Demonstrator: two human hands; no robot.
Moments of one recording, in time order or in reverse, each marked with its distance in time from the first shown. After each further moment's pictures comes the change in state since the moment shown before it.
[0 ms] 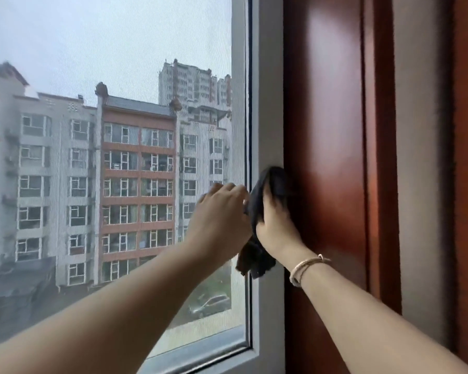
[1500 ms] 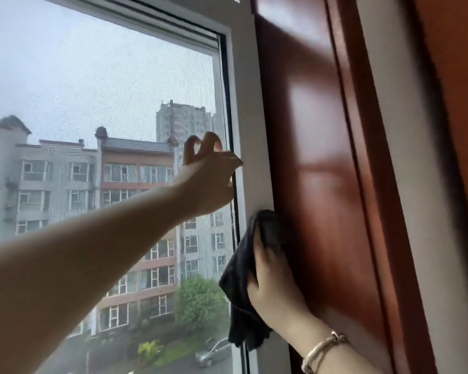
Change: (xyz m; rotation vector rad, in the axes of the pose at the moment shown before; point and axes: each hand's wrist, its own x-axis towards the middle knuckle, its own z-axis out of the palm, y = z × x) left_hand 0.225 -0.001 -0.086 0.455 0.097 0.306; right_hand 0.089 -0.005 -0.041 -0.036 0.059 -0.157
